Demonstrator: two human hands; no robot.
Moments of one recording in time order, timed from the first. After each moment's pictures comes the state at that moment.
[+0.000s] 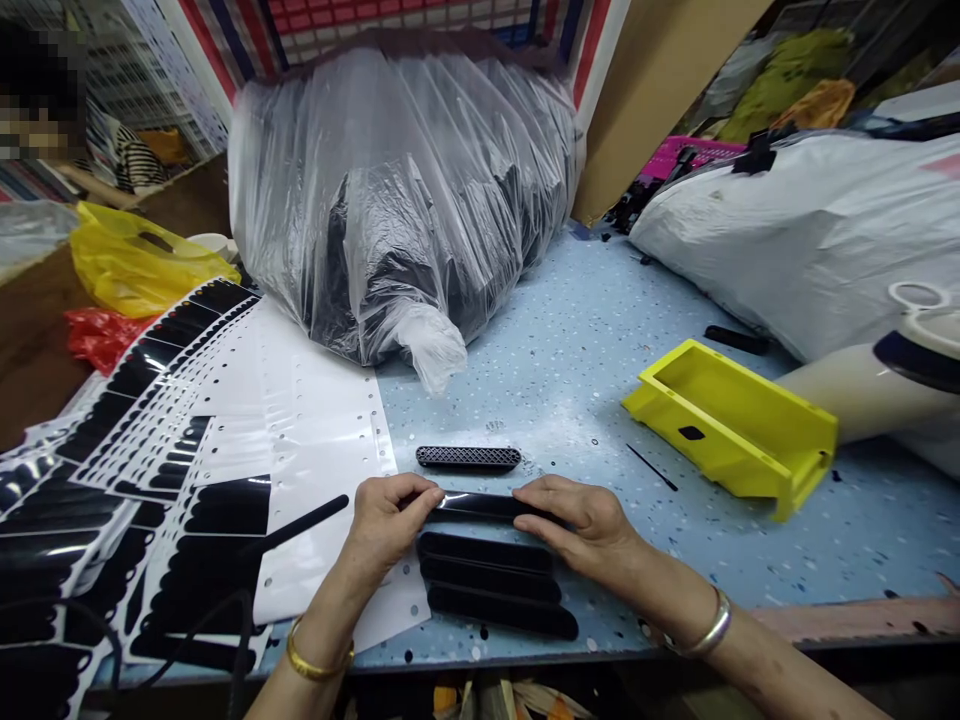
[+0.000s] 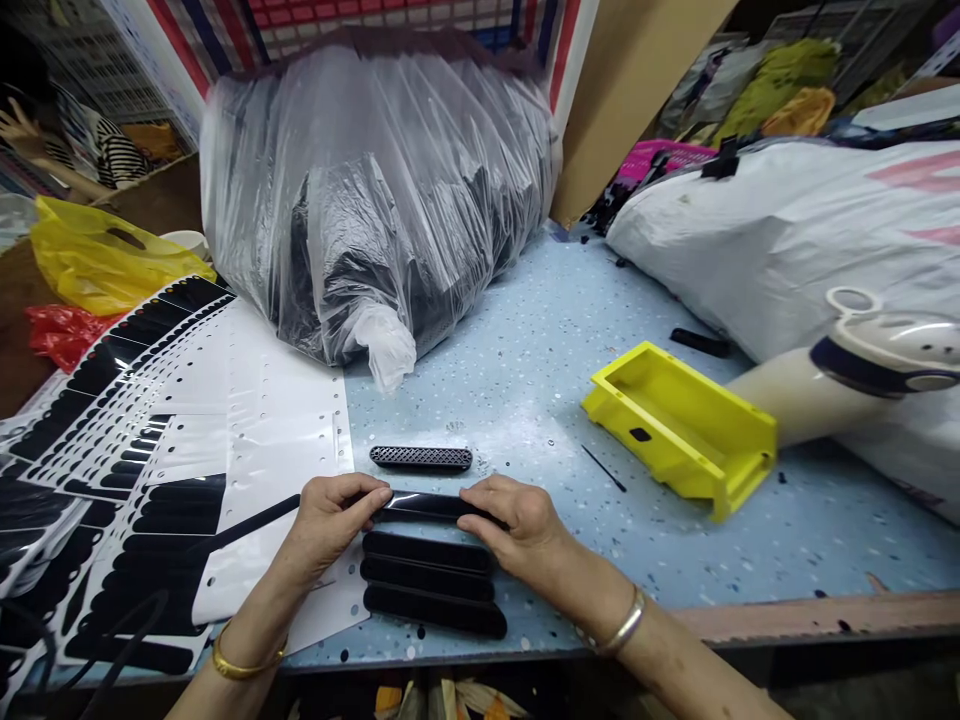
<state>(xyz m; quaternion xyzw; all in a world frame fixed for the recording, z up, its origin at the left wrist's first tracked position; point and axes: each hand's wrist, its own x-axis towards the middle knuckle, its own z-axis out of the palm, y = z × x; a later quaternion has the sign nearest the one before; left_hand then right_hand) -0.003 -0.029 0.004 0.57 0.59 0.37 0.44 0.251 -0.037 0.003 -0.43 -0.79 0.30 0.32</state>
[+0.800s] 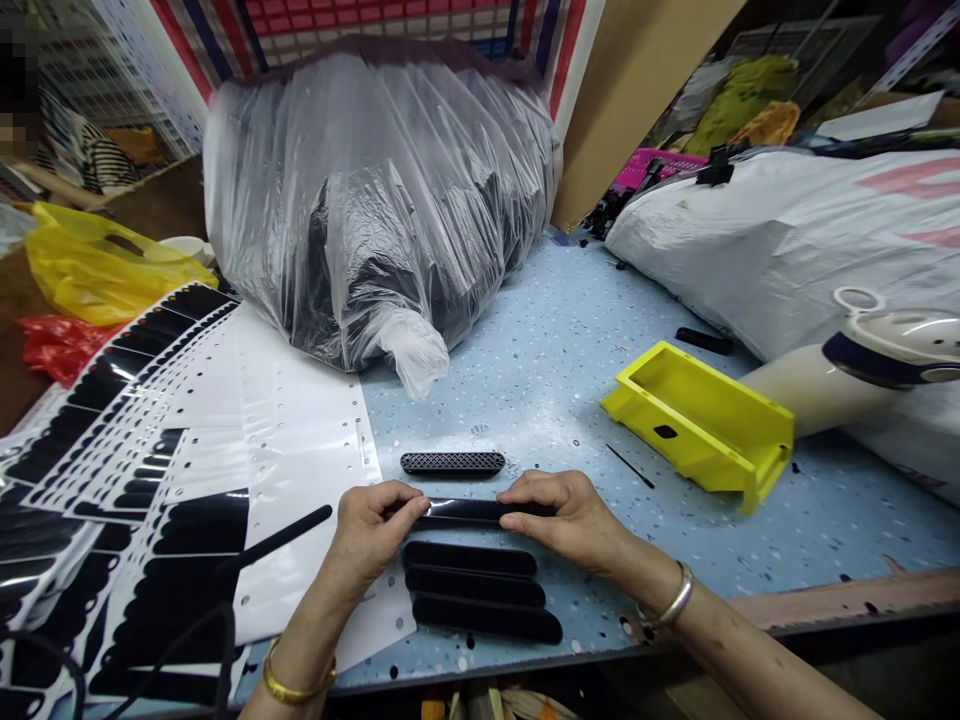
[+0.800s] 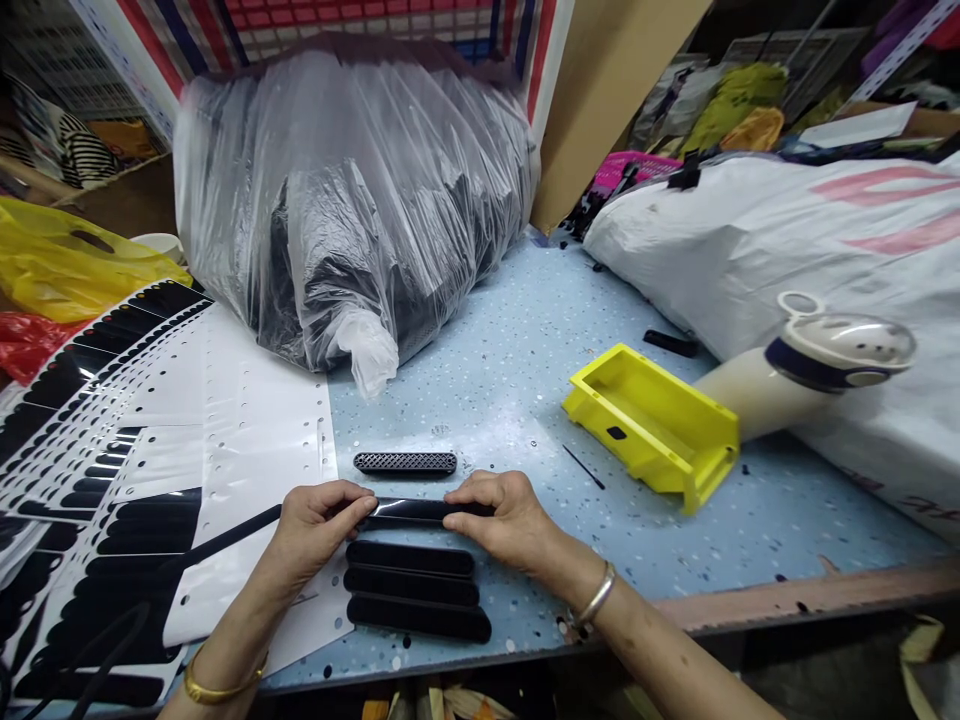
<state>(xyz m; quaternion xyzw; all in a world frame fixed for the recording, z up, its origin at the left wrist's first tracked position) -0.006 -0.029 0.004 0.60 0.58 0.35 0.43 0.254 -0.025 0.005 -0.46 -0.72 0.42 0.32</state>
